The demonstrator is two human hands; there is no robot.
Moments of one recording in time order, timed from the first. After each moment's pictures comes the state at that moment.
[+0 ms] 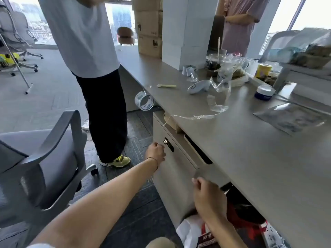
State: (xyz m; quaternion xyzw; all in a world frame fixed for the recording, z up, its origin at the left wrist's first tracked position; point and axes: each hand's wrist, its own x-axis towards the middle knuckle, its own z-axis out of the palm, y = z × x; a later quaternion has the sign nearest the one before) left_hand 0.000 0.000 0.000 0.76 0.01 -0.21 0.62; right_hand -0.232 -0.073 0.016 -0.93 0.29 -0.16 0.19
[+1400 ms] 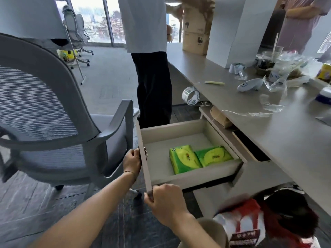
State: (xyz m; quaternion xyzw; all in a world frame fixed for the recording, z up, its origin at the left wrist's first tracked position) left_hand -0.022 0.264 -0.019 0.81 0.12 0.03 0.58; right_hand -0.192 0.155 0.026 -0.98 -0.09 -0.07 0.14
